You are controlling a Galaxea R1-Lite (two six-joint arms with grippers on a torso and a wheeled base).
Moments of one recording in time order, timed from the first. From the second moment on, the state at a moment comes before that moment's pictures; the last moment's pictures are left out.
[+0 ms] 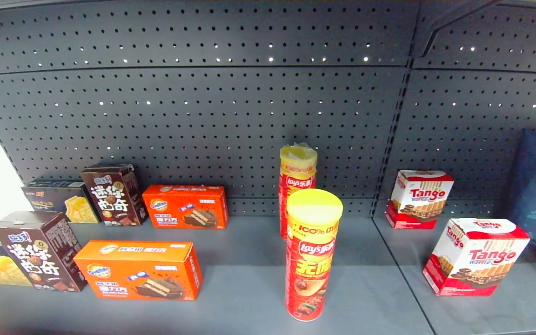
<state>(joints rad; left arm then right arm) -0.12 0.11 -0.04 0.05 0.19 0.03 0.36 0.97 -0.85 -0.02 0.08 -0.06</state>
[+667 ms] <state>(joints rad) -0.14 0.11 -0.04 0.05 0.19 0.02 0.63 1.42 -0.80 -0.16 0.05 -0.08</state>
